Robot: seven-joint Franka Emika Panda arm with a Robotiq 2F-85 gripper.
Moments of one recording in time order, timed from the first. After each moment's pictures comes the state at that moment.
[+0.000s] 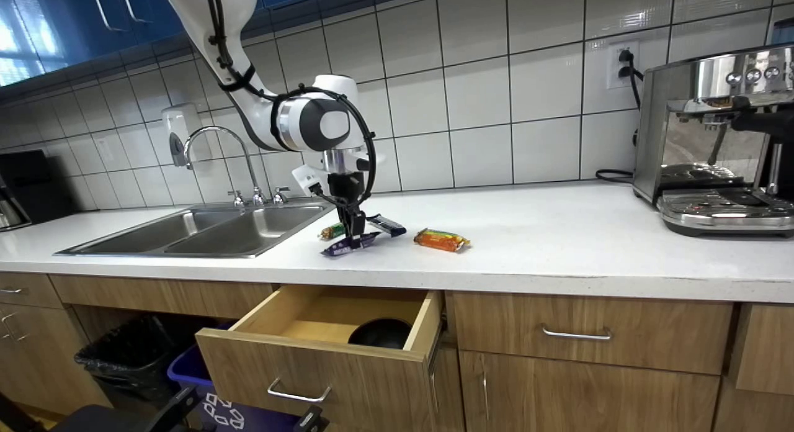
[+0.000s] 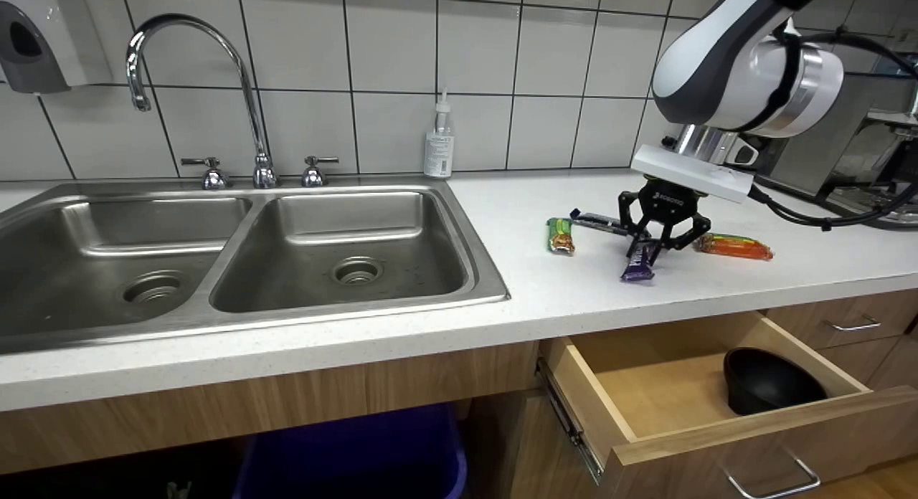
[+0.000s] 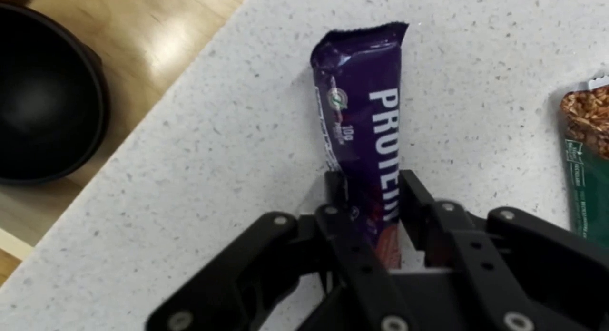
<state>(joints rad) 0.05 0.46 -0.06 -2.06 0.26 2.56 0.52</state>
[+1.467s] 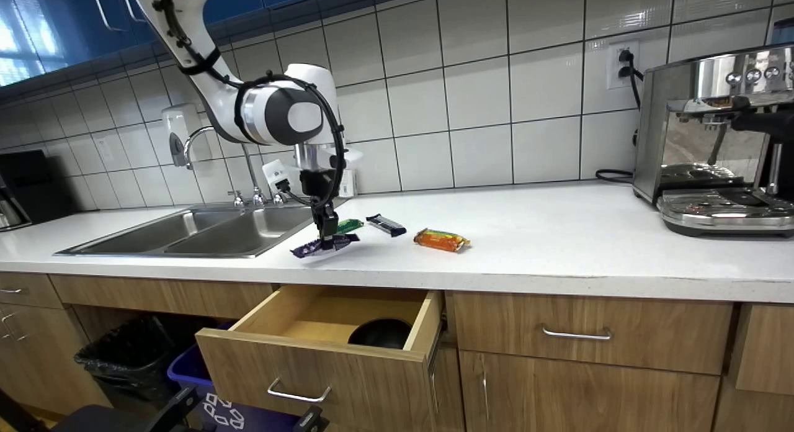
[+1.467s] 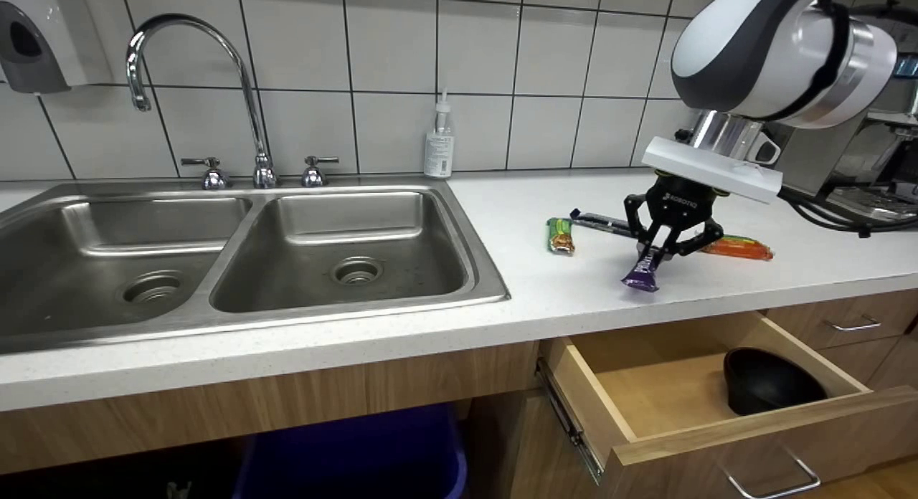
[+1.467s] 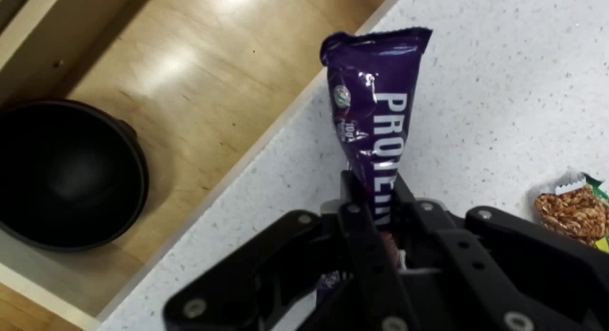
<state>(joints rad) 0.07 0.31 -0.02 -2.24 0.29 2.58 0.53</state>
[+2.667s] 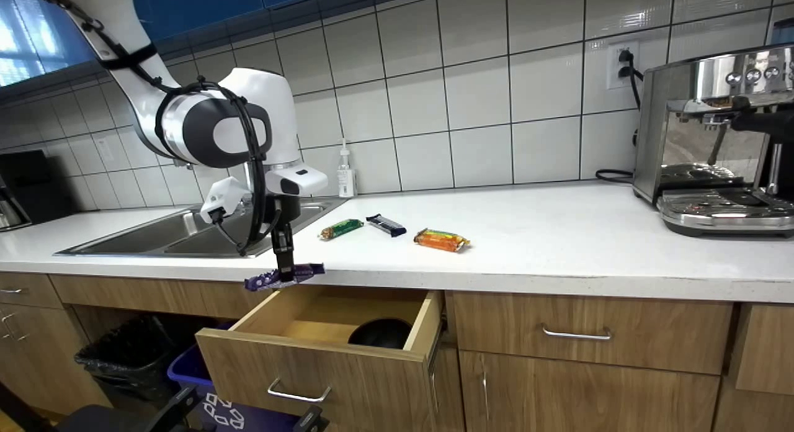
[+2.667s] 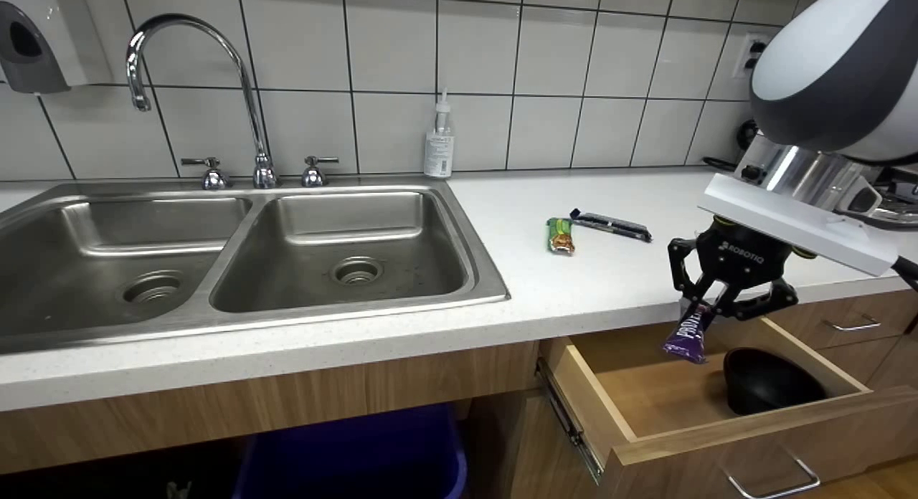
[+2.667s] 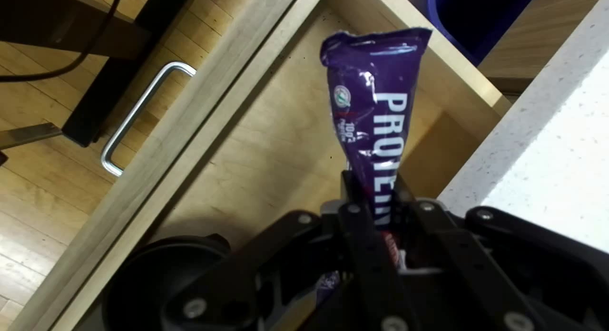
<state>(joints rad) 0.09 0.08 0.04 -2.63 0.44 2.75 0.53</state>
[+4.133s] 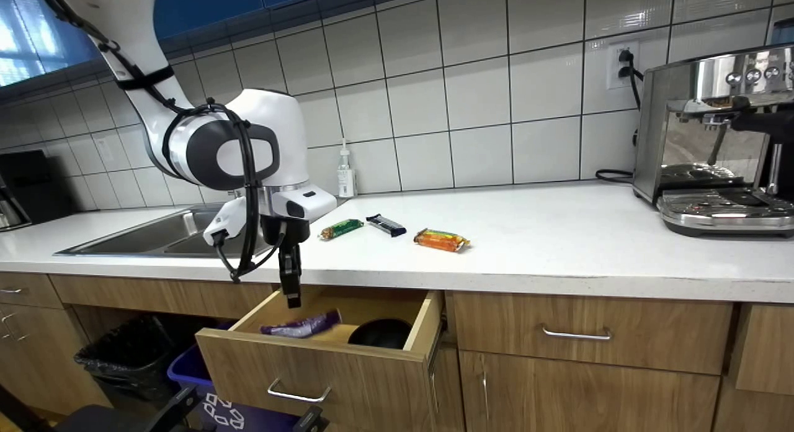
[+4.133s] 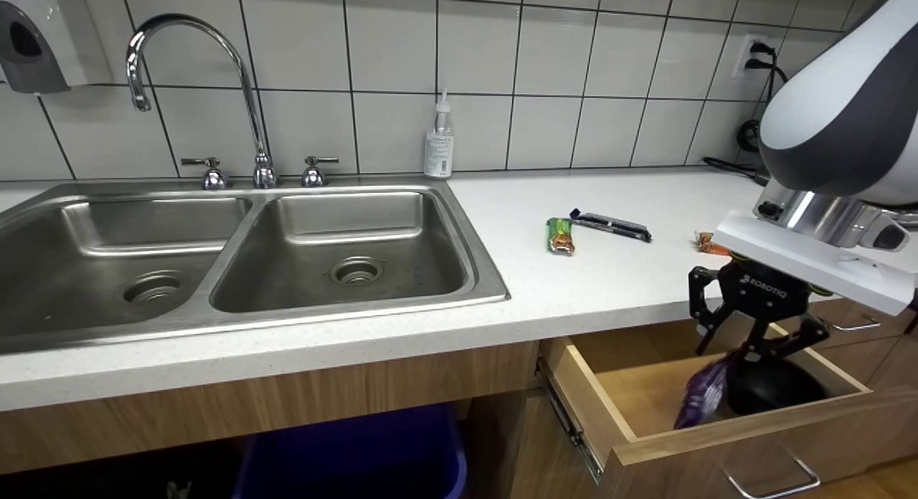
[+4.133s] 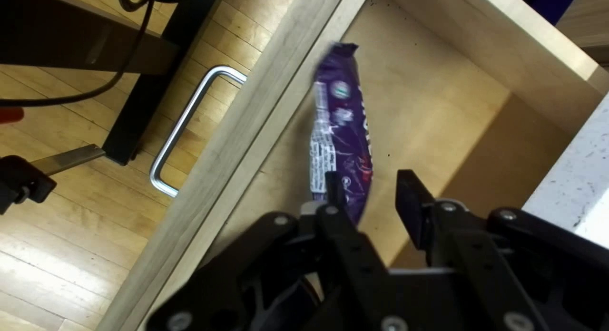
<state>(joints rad) 0.07 0.14 0.01 -2.67 0.46 2.80 0.56</state>
